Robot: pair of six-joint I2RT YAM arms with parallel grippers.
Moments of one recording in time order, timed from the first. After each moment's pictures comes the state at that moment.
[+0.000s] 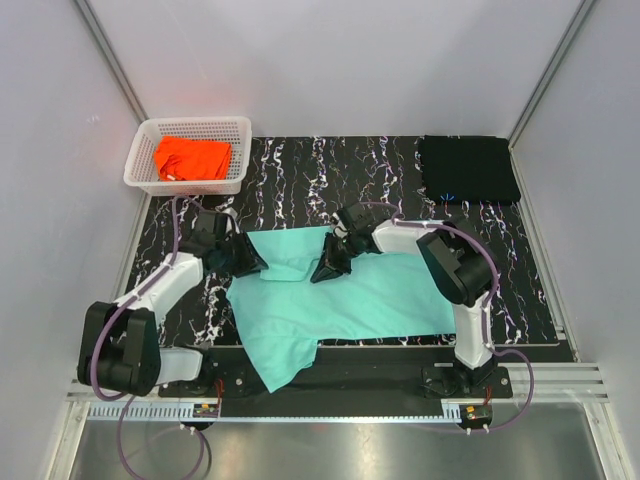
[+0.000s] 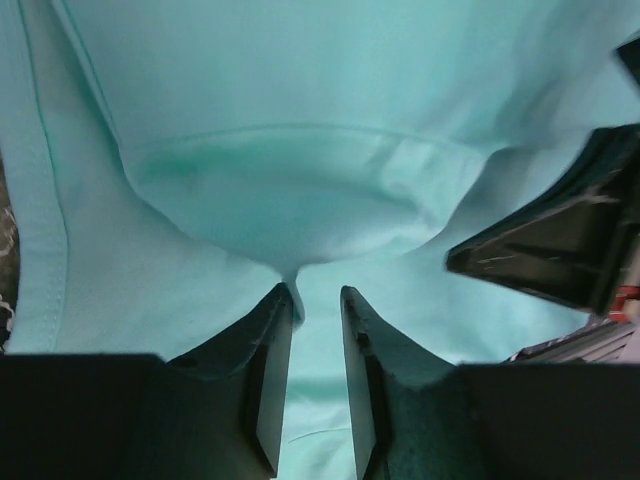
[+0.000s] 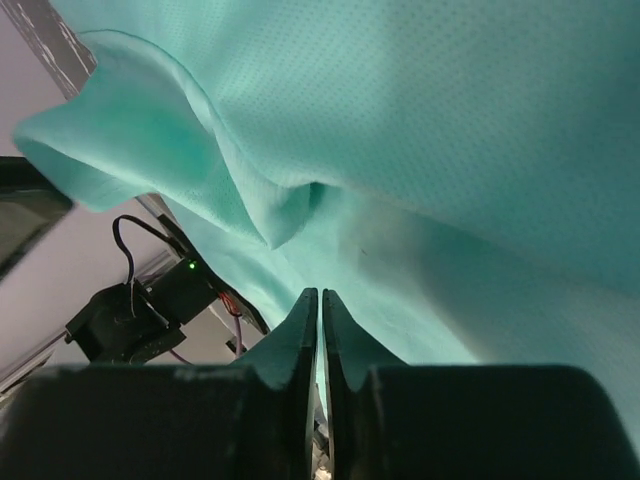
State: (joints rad) left arm -0.19 1.29 0.70 -0.40 0.33 -0.63; right arm 0.64 2.02 1.20 -0.22 -0.65 0.89
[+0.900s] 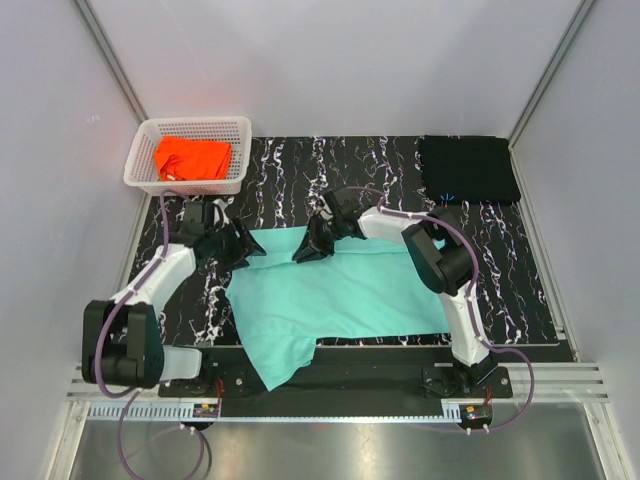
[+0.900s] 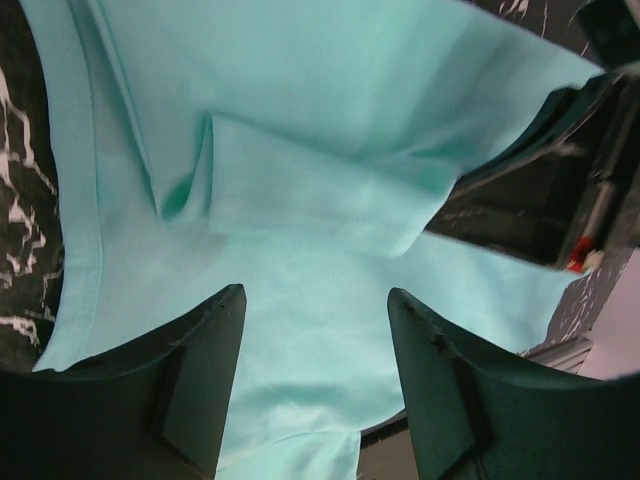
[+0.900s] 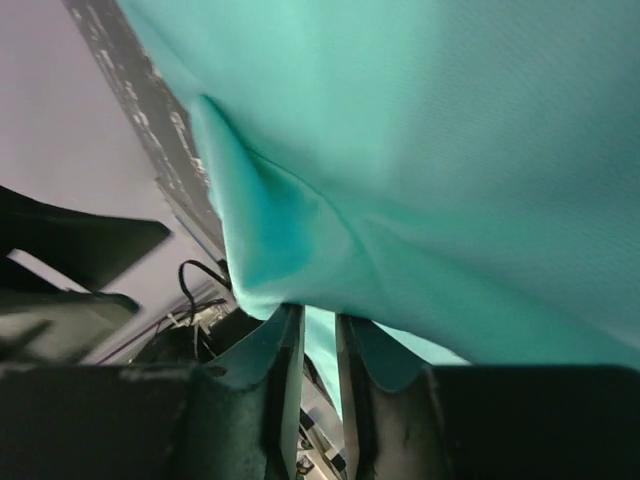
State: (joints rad) left arm -0.08 1.33 0.81 -0.45 0.38 -0.61; right arm 0.64 2.19 1.46 -0.20 -0.66 0.95
